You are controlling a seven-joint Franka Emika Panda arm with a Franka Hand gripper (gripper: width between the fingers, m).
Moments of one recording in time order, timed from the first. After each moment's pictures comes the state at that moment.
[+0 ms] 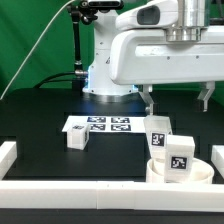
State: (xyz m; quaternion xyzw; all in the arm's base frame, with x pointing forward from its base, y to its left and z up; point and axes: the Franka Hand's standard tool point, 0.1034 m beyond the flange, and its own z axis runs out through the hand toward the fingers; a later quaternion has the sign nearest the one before) arm 0.598 0.060 0.107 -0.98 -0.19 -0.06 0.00
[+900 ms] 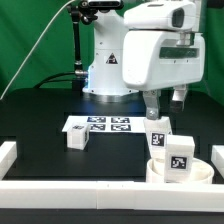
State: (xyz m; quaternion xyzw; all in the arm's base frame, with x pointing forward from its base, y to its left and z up) arm 0.596 0.046 0.102 -0.86 -0.50 -0.02 -0.05
